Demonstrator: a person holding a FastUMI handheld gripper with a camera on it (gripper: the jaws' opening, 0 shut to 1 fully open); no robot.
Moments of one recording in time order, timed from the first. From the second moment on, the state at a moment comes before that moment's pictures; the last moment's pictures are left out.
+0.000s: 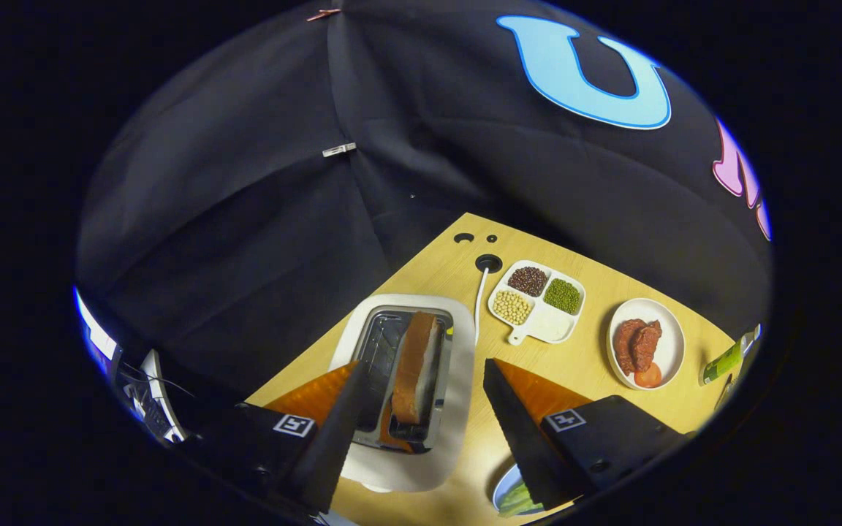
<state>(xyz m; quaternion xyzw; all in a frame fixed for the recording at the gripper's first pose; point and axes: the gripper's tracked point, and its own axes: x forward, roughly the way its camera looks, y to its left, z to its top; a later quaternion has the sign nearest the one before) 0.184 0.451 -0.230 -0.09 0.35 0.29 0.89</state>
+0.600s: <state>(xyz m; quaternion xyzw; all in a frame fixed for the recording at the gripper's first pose) 0.189 0.461 -0.252 -0.10 0.38 0.26 0.88</state>
